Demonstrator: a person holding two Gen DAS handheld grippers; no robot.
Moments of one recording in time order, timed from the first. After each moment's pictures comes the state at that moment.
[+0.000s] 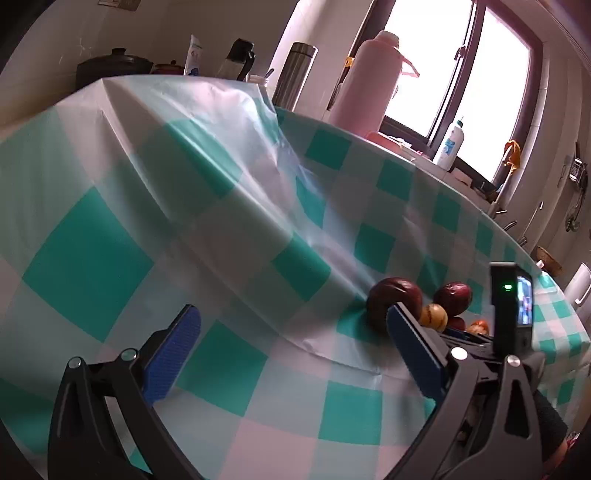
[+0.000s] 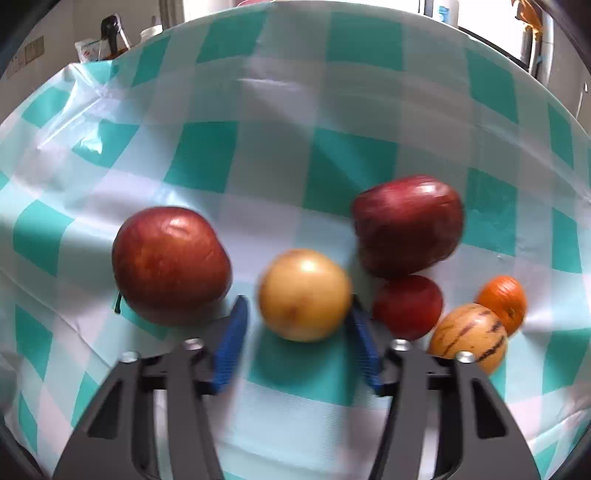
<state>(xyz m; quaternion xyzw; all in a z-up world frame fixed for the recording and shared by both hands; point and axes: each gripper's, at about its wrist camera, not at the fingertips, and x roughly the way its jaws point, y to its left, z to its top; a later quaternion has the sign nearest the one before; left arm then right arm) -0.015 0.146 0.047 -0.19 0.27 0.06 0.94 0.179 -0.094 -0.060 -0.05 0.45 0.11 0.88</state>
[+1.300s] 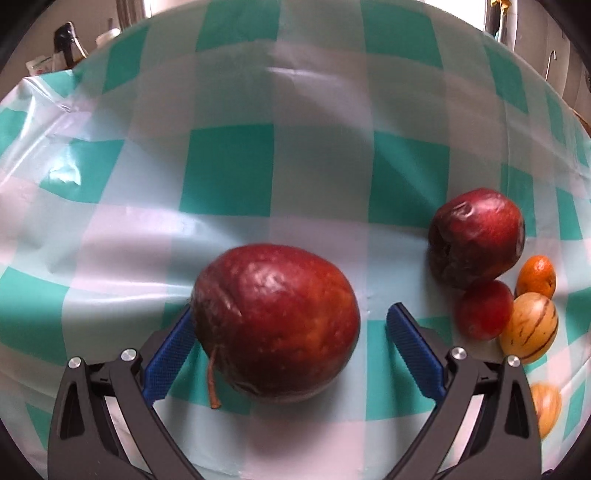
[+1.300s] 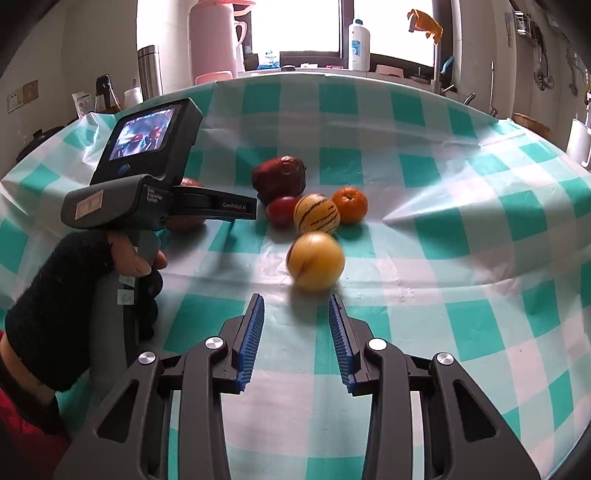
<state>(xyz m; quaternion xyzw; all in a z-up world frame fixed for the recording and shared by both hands) 0.170 -0.011 -0.007 -0.01 0.46 0.03 0.89 0.011 -0.161 -0.023 -0.01 0.37 0.03 0.93</state>
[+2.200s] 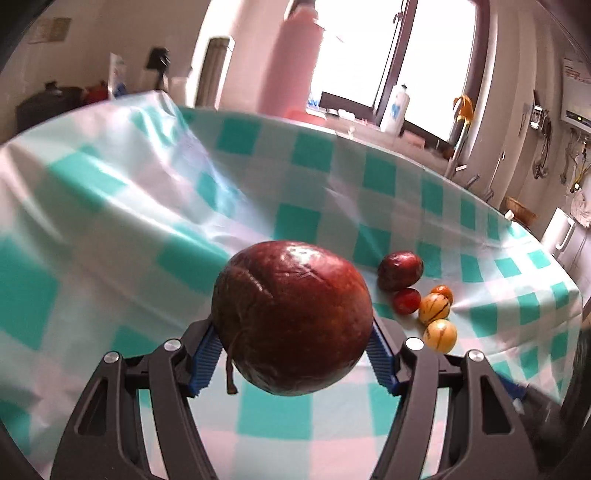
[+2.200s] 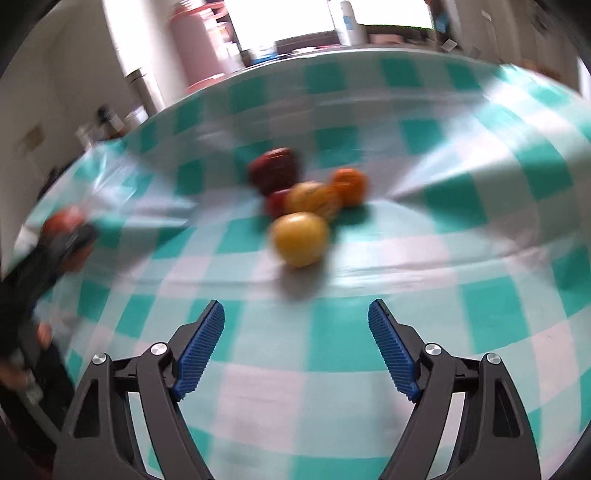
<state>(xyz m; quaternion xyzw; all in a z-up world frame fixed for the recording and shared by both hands) 0.000 0.080 0.063 -0.12 0.28 -0.02 0.95 0.026 -0.220 -0.031 0.11 0.40 0.07 0.91</state>
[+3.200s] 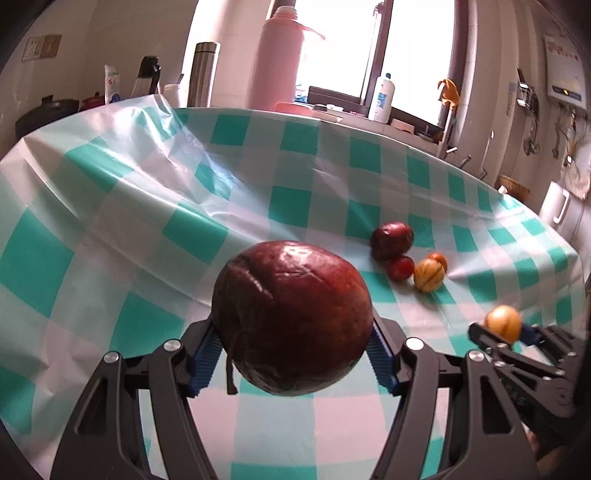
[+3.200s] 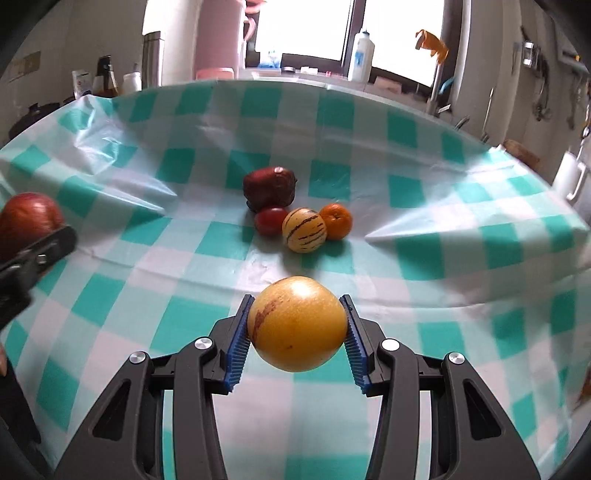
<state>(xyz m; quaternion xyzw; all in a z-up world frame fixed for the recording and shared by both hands) -0.038 0.062 0.051 -0.08 0.29 -0.03 0.95 -0.001 -0.151 -0.004 -0.08 0.35 -0.01 0.93</state>
